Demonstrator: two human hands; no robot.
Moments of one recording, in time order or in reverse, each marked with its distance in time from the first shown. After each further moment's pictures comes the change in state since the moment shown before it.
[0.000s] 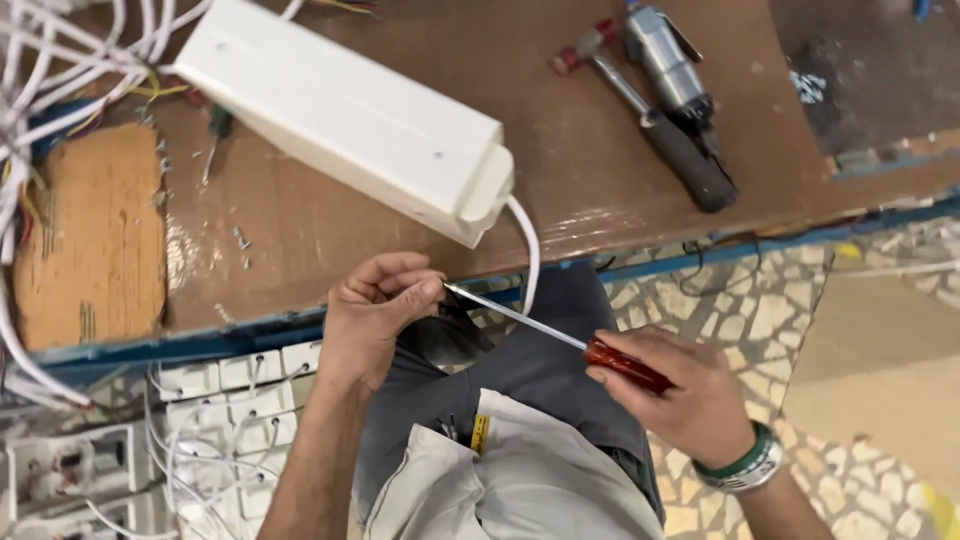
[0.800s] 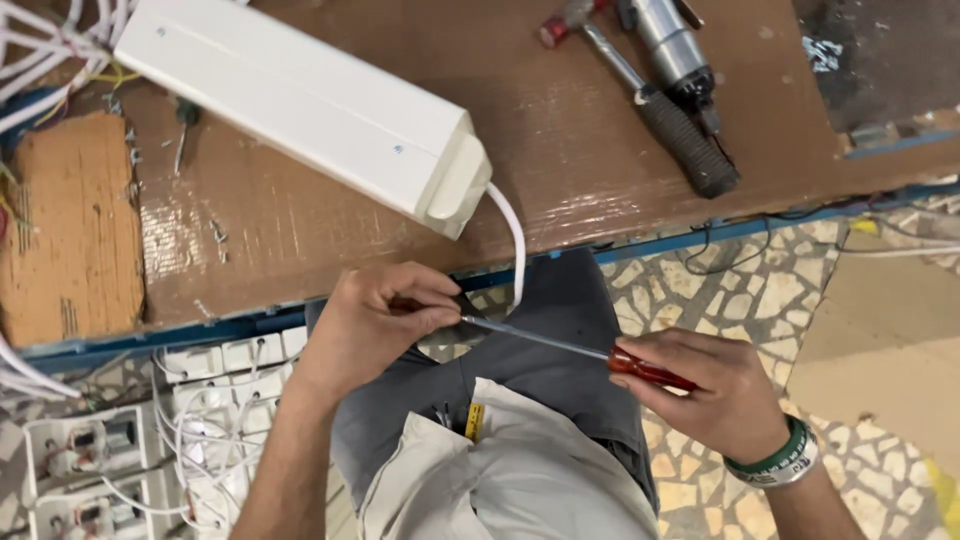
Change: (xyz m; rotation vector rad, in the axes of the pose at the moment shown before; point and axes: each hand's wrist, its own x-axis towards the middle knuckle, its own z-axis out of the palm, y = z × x) left_hand -0.010 0.047 0.049 0.784 -0.264 0.032; right_hand -0.010 0.032 -0.025 0.043 -0.110 0.003
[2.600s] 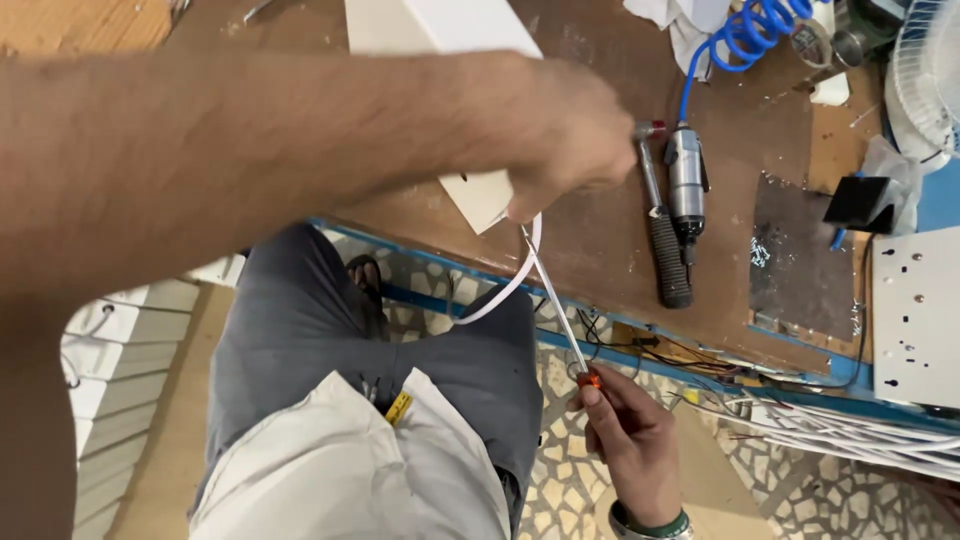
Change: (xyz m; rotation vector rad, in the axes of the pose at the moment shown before) left_hand 0.085 0.133 -0.018 1.496 -0.427 0.512; right_hand -0.010 0.000 0.007 0.472 0.003 0.512
